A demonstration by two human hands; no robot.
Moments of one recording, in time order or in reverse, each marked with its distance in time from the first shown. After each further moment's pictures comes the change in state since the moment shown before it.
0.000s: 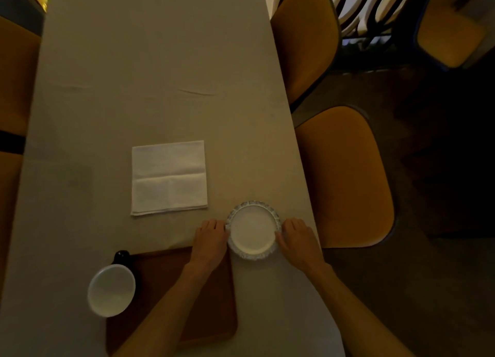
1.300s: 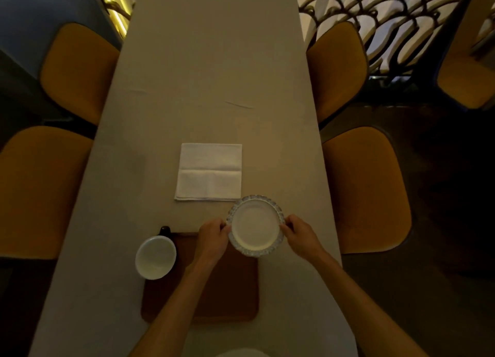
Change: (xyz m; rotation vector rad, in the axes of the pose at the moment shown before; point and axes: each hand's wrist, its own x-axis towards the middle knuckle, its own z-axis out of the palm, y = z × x) left_hand -0.075 -0.036 -0.069 -0.608 0.127 -0.282; right_hand -0.015 -0.094 -0.046 0.475 -0.136 0.103
